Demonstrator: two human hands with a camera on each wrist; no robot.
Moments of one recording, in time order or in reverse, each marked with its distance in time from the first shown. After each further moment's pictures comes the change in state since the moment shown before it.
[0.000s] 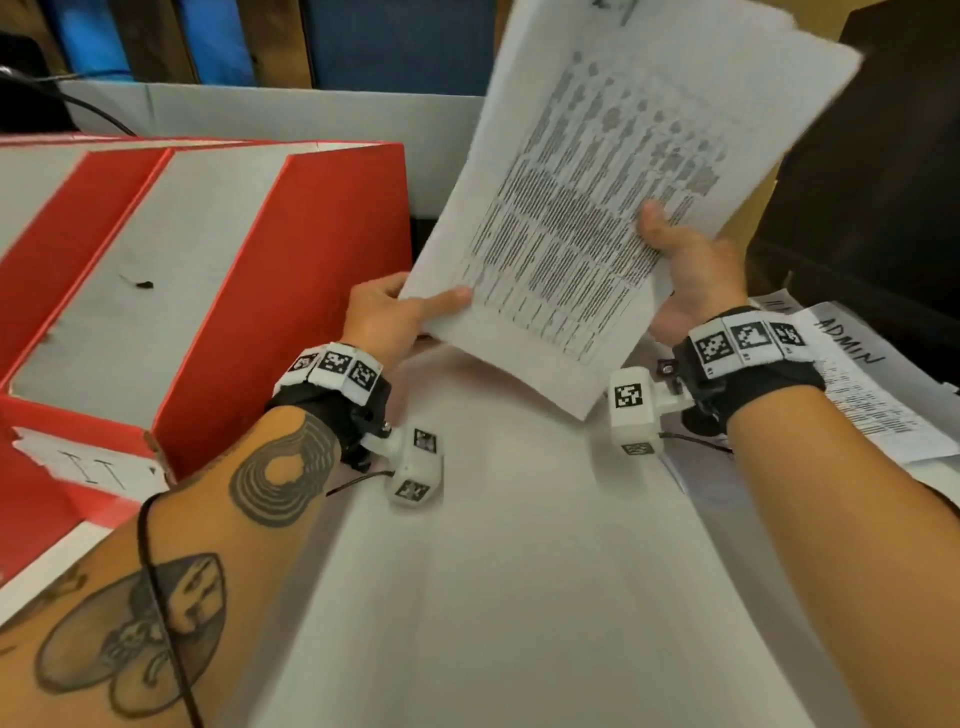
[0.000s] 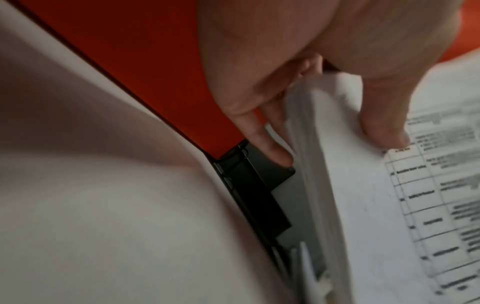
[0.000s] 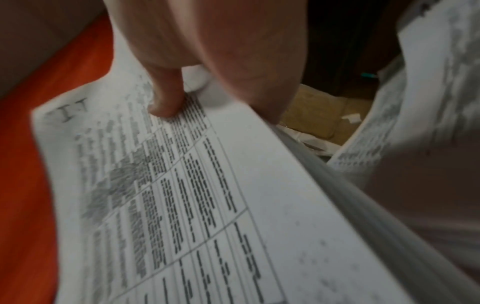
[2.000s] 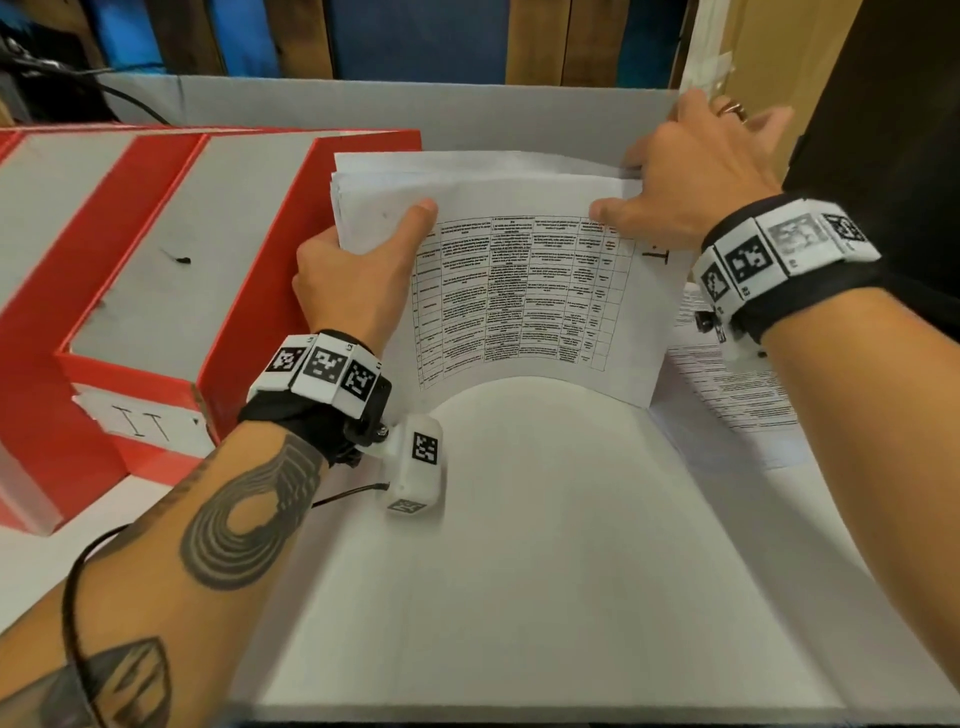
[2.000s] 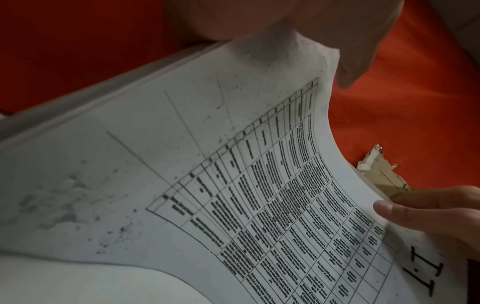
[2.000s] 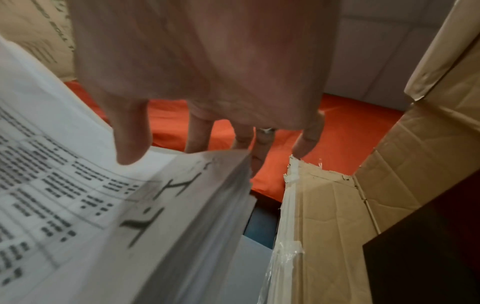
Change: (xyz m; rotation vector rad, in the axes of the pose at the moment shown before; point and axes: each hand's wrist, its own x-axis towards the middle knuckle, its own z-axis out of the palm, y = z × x) left_hand -0.058 0.044 -0.005 0.178 0.498 0.221; right_hand -0.032 -0.060 0.042 -1.913 -0.049 -0.697
